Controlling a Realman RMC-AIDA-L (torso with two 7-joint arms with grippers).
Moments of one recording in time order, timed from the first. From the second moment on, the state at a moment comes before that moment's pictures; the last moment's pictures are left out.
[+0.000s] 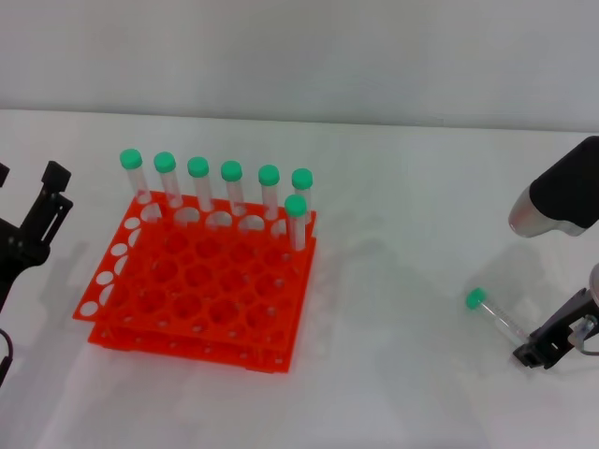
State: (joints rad) left arm -0.34 -2.08 0.84 -0.05 -2.44 -1.69 2.62; right arm 0.56 2.02 -1.58 -1.30 0.52 1.43 -0.44
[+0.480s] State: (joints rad) left arm -0.34 -2.08 0.84 -0.05 -2.44 -1.69 2.61; right arm 0.58 2.01 -1.58 -1.30 0.50 1.44 -0.45
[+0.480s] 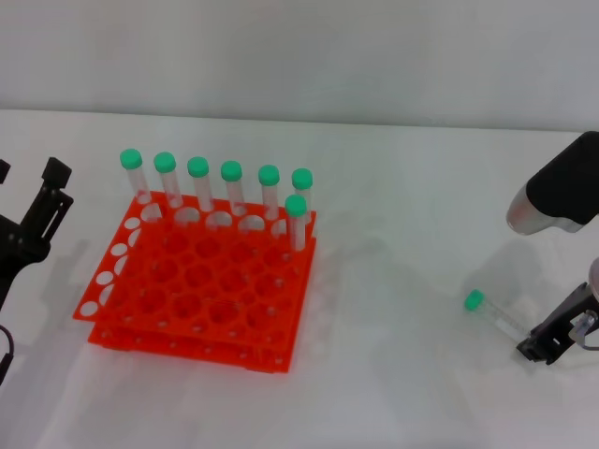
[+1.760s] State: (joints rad) left arm -0.55 -2.08 0.87 0.42 -1.73 -1.54 1.75; right arm 0.31 2.01 -1.38 -1.40 1.34 1.14 -1.32
